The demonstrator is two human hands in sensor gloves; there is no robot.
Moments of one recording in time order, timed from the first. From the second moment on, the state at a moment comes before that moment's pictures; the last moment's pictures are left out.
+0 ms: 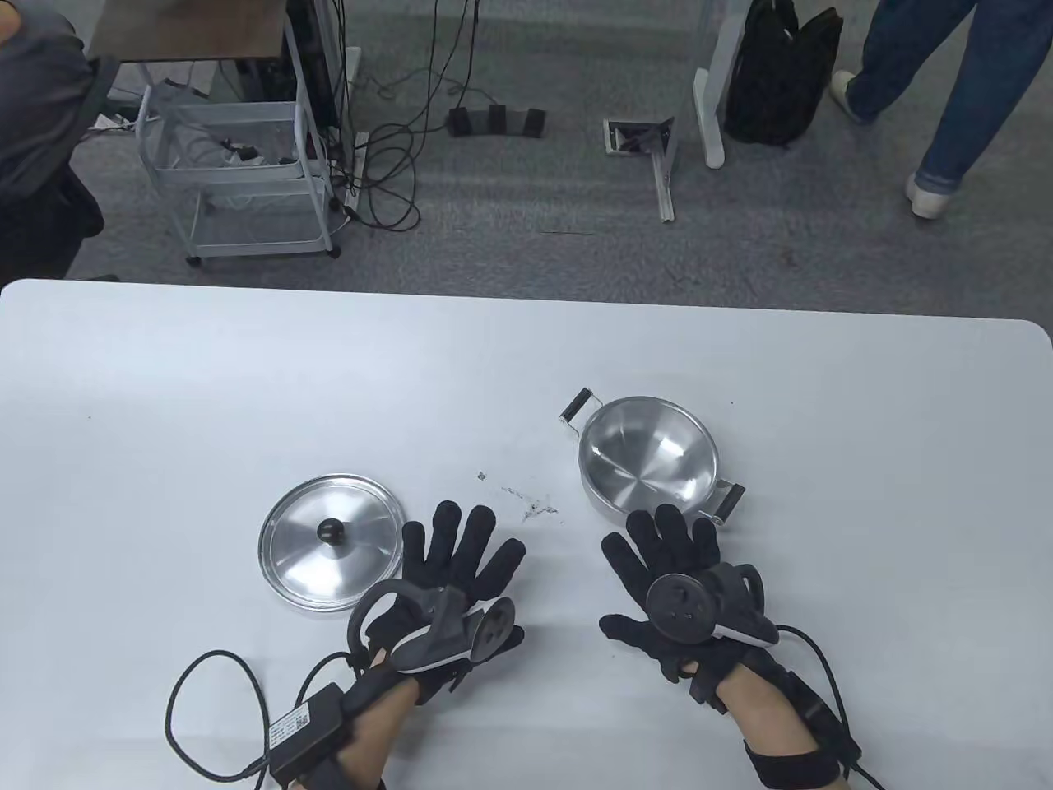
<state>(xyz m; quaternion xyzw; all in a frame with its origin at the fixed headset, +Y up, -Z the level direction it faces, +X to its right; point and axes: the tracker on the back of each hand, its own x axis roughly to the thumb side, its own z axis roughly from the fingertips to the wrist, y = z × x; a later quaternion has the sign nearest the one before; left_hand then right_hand) -0.094 -0.772 -0.230 -0.04 -0.17 -0.10 0.98 0.172 -0.762 -0.258 0.28 0.05 0.95 0.09</state>
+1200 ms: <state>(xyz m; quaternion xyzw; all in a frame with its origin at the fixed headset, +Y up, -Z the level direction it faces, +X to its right) -0.130 -0.742 -0.232 -0.02 -0.11 -0.08 0.99 0.277 -0.736 -0.331 0.03 0.09 0.96 0.25</state>
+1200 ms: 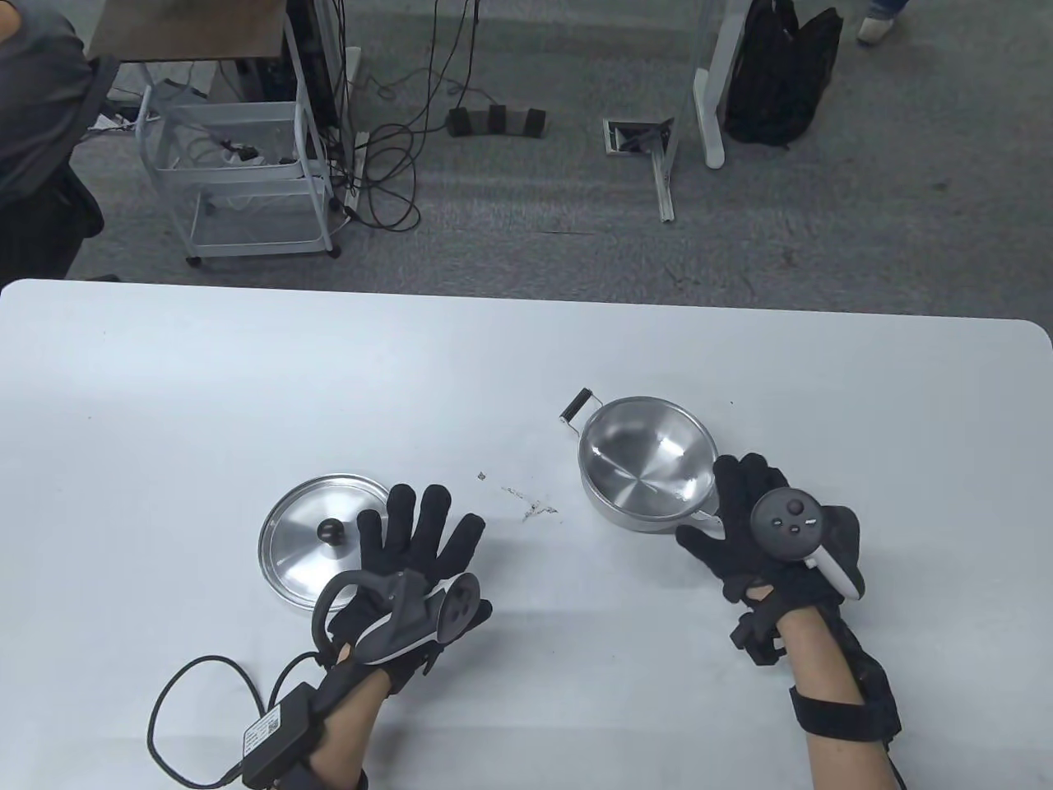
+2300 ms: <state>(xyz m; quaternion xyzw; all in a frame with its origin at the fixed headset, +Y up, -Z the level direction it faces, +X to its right) -0.133 -0.735 -0.228 -0.01 -0.10 -0.08 0.99 0.282 -0.734 -0.342 -0.05 0.02 0.83 0.56</state>
